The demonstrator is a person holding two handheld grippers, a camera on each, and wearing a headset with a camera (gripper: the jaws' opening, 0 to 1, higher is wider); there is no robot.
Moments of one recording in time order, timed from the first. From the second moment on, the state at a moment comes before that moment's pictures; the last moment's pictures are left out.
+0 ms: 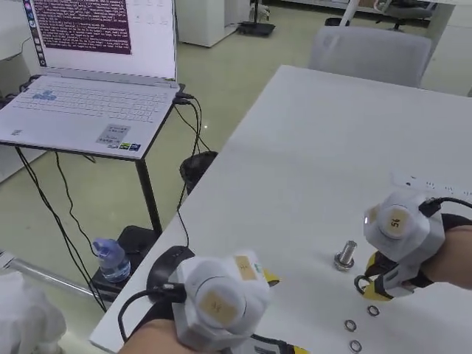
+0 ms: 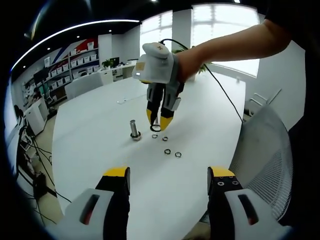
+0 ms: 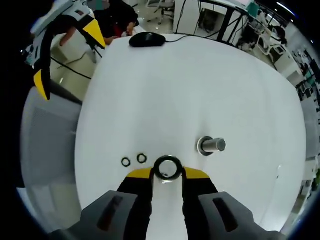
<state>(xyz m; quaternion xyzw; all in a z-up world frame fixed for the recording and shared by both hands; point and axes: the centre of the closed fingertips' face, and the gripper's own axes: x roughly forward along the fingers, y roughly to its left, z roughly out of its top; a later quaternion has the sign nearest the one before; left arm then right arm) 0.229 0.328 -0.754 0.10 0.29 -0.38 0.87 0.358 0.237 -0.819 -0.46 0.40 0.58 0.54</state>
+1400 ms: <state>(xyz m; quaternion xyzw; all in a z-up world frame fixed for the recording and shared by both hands) 0.231 0.330 -0.764 0.11 0.30 -0.38 0.87 0.408 0.267 -0.793 -0.44 0.40 0.56 0.57</state>
